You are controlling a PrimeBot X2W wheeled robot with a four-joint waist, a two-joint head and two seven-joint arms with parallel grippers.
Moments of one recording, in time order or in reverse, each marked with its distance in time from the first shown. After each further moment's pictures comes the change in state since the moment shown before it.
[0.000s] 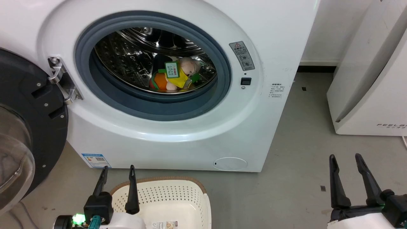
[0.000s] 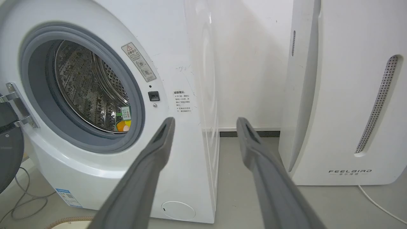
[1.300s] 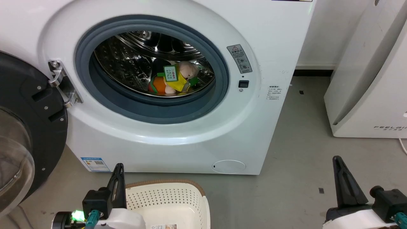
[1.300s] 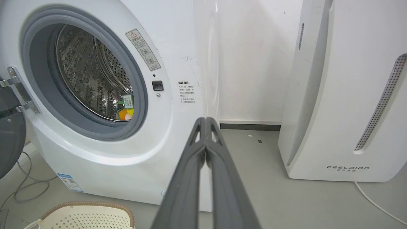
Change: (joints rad) left arm 0.000 -0.001 0.005 -0.040 0.000 -0.026 0.072; right arm -0.005 0.000 0.018 0.001 -0.034 0.000 0.072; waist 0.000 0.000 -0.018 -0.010
